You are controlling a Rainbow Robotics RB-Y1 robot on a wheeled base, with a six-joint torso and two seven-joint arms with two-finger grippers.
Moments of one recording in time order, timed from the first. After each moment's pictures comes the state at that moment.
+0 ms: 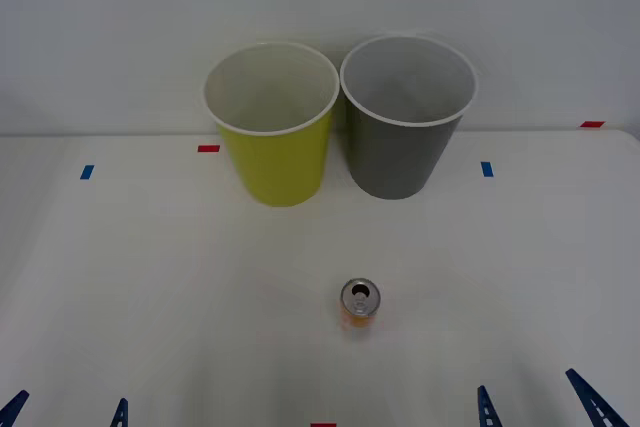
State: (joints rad) right arm 0.98 -0.52 0.41 -2.00 -0.26 -0.73 1.63; left arm 1.13 0.49 -0.25 -2.06 0.29 -0.70 -1.66
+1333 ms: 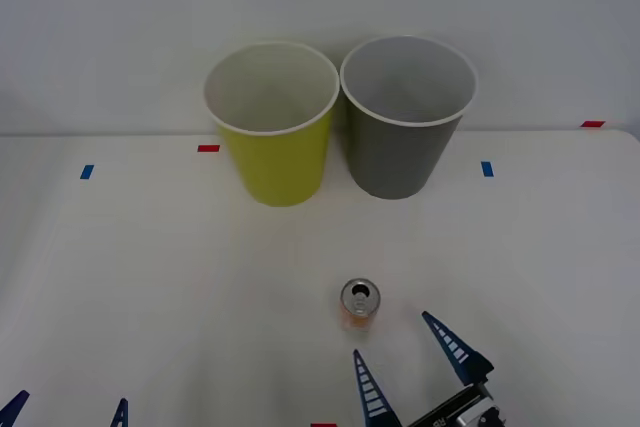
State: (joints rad) right arm 0.31 -0.54 0.84 -1.58 -0.51 -0.85 1.87; left arm 1.13 0.49 -0.25 -2.06 0.29 -0.70 -1.66
